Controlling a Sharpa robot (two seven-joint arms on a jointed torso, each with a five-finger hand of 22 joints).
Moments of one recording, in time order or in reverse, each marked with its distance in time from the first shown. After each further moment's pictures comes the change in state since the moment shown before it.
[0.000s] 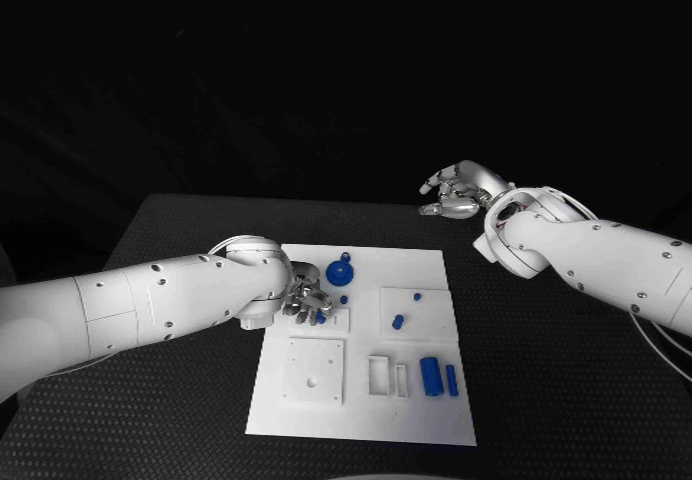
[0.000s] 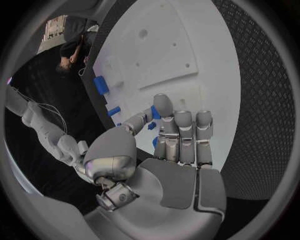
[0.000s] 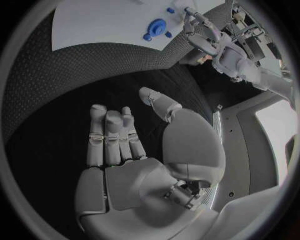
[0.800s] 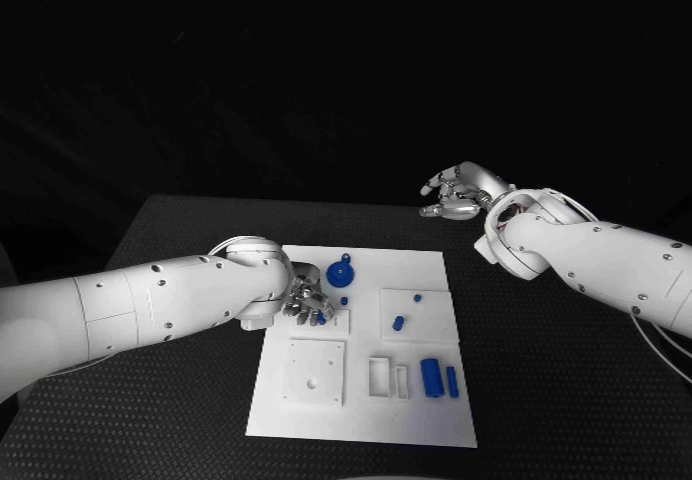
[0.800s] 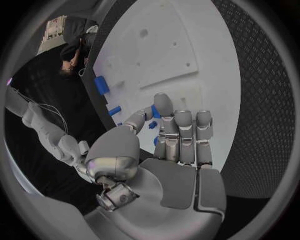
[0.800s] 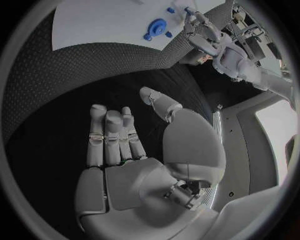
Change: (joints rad) left arm 0.004 -0.001 0.000 0.005 -0.006 -0.001 0.000; left_hand 0.059 0.046 -0.239 -0.040 0.262 -0.004 0.000 0.000 -0.015 0.000 0.000 -0.023 0.002 0.000 0.001 -0.016 0.014 0.000 -0.012 0.001 -0.015 0.007; right arm 0.000 0.000 0.000 -0.001 0.000 -0.002 0.000; right_hand -0.004 -0.004 0.000 0.000 -0.006 -0.004 0.000 0.000 0.000 0.000 0.000 -0.004 0.003 0.002 0.002 -0.004 0.002 0.000 0.000 0.000 0.000 0.000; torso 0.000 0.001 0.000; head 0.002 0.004
